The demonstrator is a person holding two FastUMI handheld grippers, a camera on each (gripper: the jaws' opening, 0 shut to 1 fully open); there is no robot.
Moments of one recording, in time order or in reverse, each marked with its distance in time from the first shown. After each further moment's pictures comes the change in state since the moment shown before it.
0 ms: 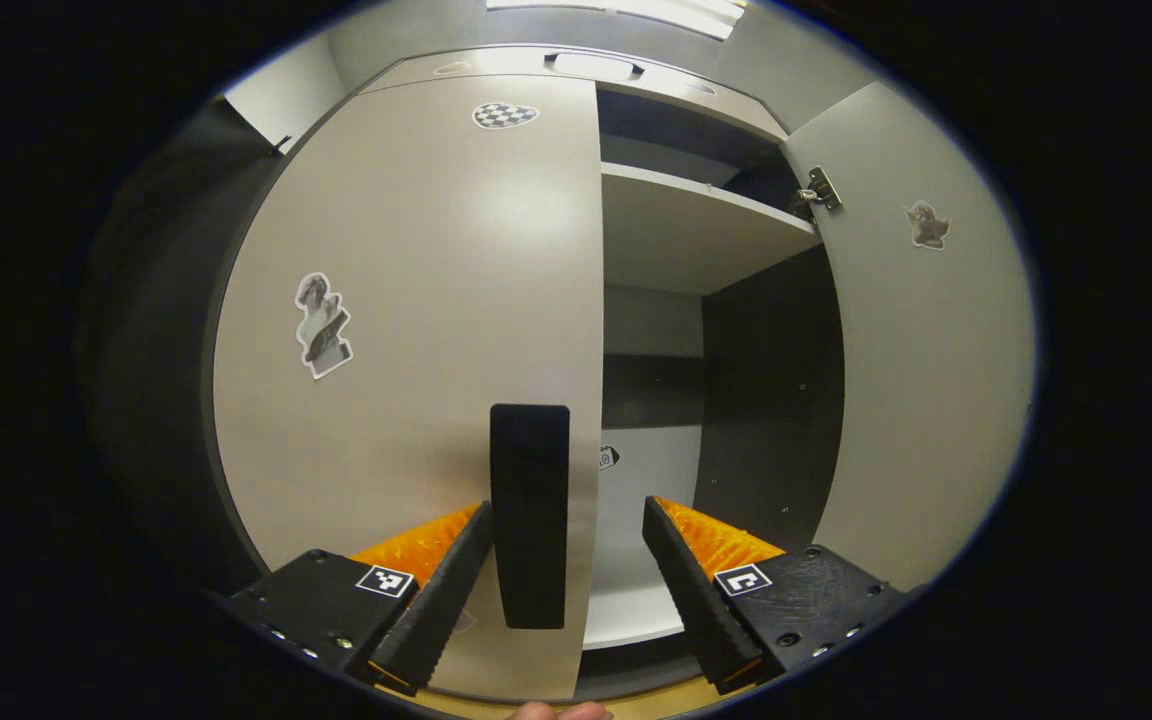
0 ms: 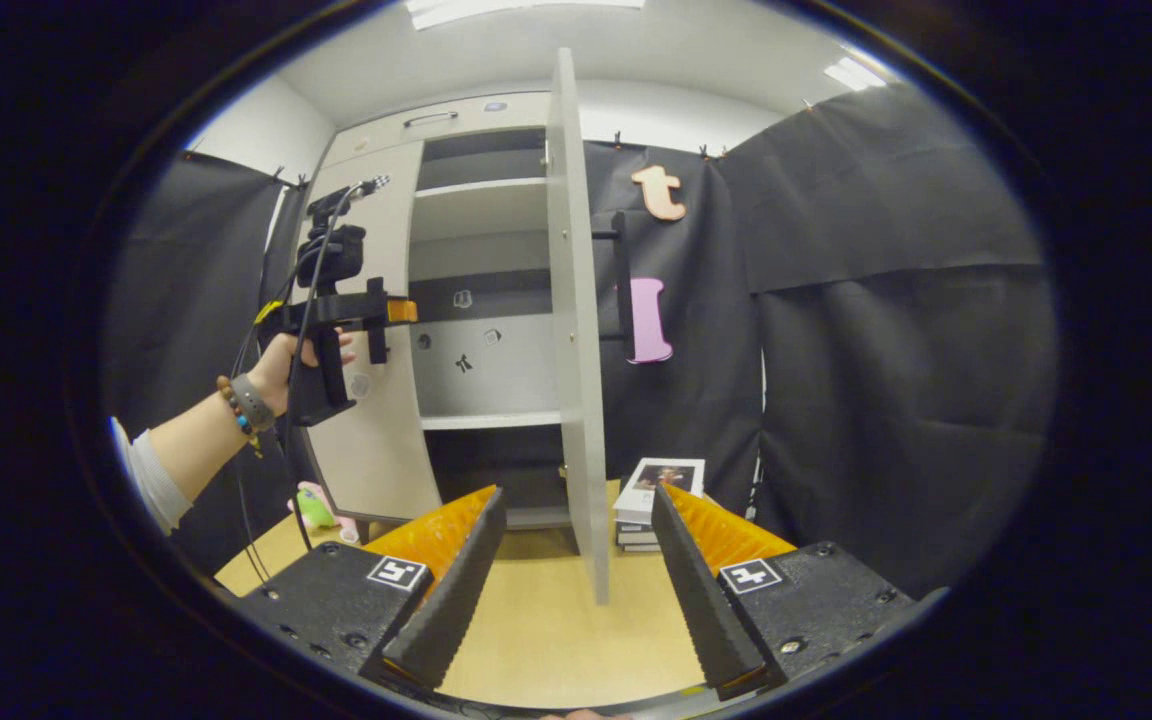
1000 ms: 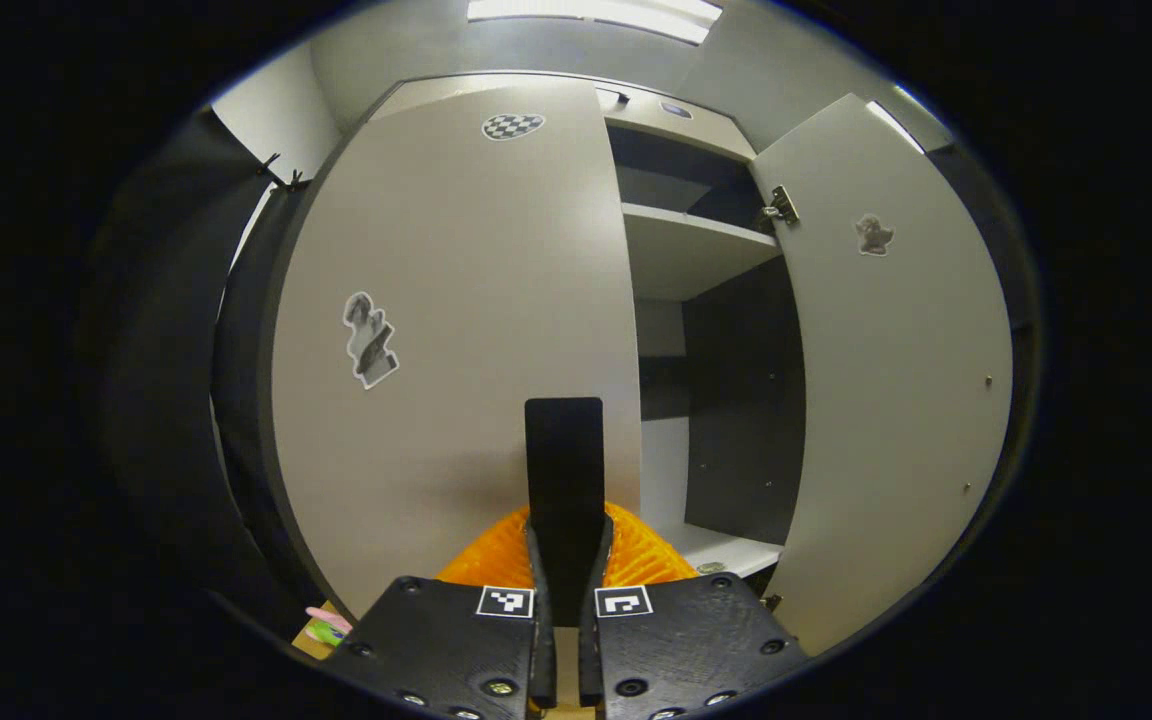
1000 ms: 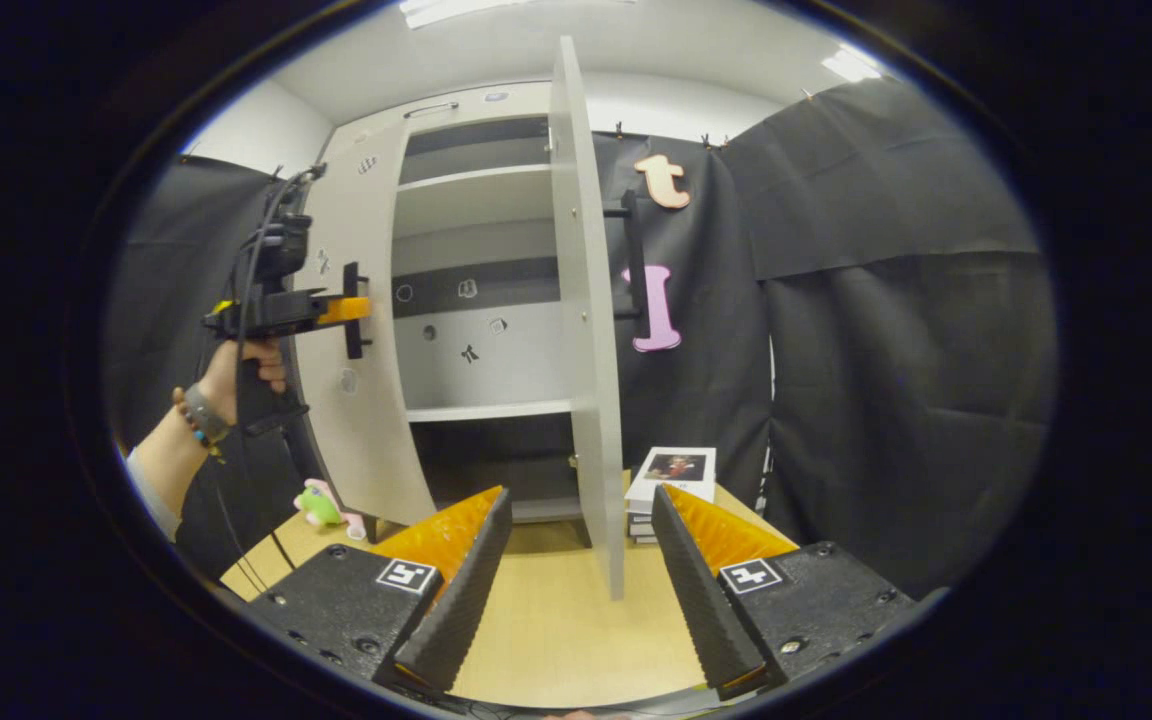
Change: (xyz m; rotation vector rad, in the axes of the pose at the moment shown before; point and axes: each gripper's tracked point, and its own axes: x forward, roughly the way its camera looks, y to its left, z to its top) left arm -0.068 0.018 0.008 0.042 -0.018 -0.057; right arm 0.002 0.017 -0.022 0.006 0.032 0.022
